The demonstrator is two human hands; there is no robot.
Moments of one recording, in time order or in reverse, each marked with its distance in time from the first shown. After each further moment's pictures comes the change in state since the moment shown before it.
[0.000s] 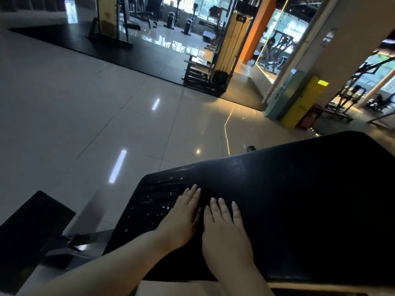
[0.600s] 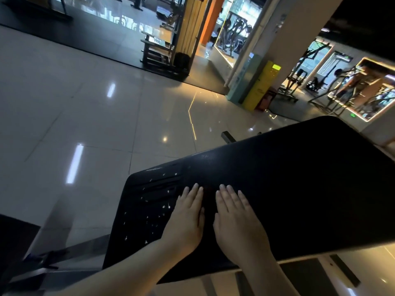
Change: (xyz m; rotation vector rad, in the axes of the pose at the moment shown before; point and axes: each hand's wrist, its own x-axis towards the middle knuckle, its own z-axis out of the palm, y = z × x) left_hand -0.012 -0.019 0.001 -0.041 -0.003 0.115; right_hand 0.003 -0.012 0.013 -0.039 0.159 0.223
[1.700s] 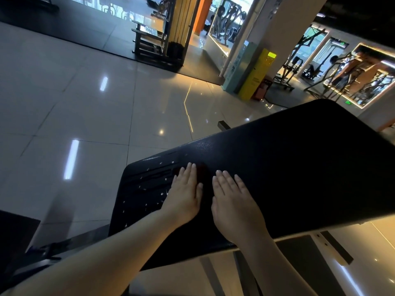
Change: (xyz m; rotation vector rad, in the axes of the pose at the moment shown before) left_hand 0.027 -0.007 -0.008 -0.012 -0.045 -0.029; right_hand 0.001 -0.004 -0.009 -0.037 -0.055 0.014
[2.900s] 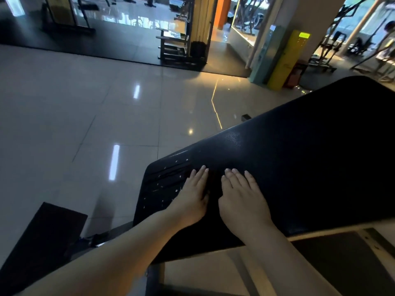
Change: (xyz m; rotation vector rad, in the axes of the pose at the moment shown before) left_hand -0.018 0.006 -0.008 0.064 -0.132 -0.028; right_hand 0.004 0.002 -0.018 0.202 -0.138 -0.041
